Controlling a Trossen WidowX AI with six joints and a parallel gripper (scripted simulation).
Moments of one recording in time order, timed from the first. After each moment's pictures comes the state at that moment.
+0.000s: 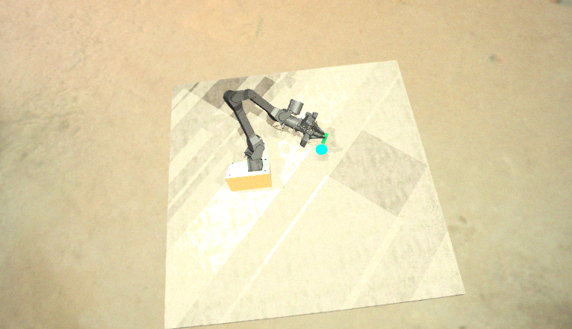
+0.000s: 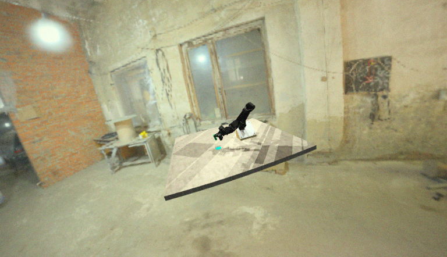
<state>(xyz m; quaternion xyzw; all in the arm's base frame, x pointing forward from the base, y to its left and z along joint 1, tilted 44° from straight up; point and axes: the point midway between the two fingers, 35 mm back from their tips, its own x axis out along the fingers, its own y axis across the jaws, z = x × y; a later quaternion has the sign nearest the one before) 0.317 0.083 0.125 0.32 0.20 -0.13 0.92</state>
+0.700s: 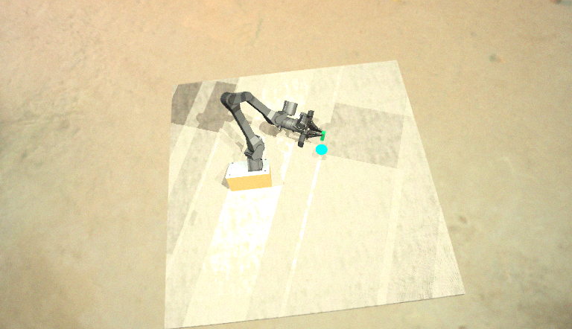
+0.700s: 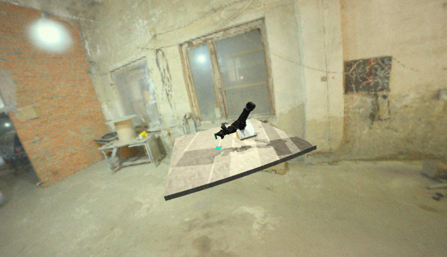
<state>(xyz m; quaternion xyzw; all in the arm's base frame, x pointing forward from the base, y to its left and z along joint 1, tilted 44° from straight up) 0.304 0.079 0.135 0.37 0.13 -0.14 0.91</state>
